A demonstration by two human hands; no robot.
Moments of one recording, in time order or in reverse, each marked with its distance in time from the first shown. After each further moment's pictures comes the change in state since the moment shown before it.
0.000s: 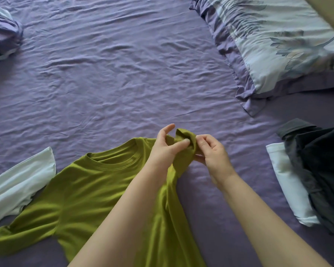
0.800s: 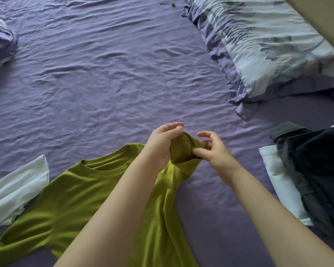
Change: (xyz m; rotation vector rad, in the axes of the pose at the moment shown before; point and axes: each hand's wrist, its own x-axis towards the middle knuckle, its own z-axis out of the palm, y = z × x) left_hand 0.017 0.034 0.022 -0.127 -0.073 -0.054; right_hand 0.019 -0.010 -0.038 -0.183 -0.069 0.021
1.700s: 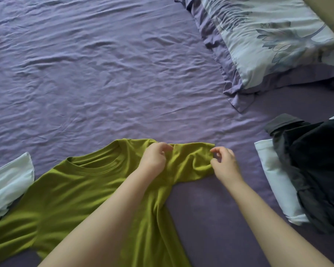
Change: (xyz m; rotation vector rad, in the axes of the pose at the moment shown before) left_hand 0.044 -0.075 -0.031 1.143 0.141 0.172; right_hand 0.002 0.069 -0.046 -0.670 0.339 0.017
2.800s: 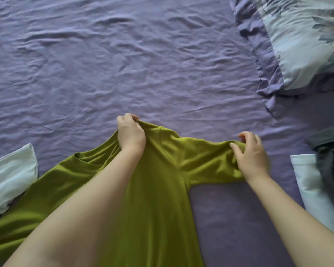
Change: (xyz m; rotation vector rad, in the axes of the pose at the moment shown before) left_hand 0.075 -0.066 -0.072 -0.013 0.534 -0.250; right_hand 0.060 -0.014 0.023 -0.334 0.174 -0.125
